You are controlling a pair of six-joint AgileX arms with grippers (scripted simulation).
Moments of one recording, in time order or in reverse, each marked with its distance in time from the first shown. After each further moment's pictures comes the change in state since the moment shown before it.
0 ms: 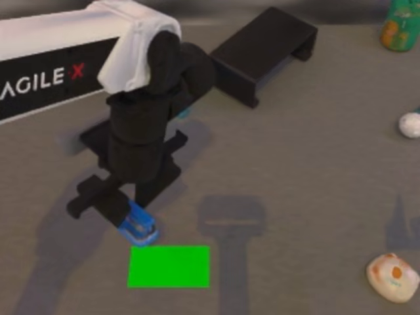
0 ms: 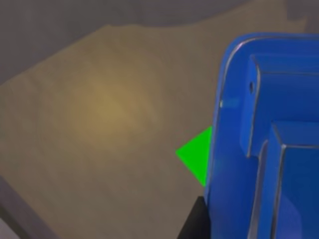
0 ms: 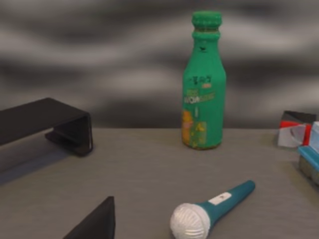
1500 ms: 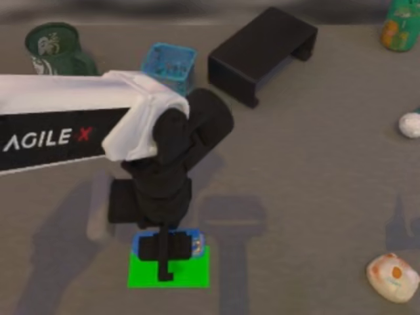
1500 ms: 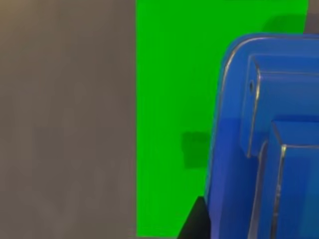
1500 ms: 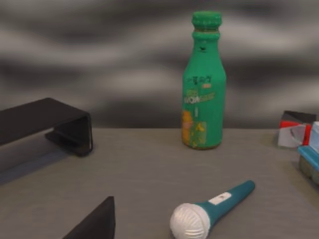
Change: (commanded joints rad) left arm -0.085 -0.062 -0.276 0.425 0.089 -0.830; right arm 0.000 0.000 0.000 0.000 0.000 0.000
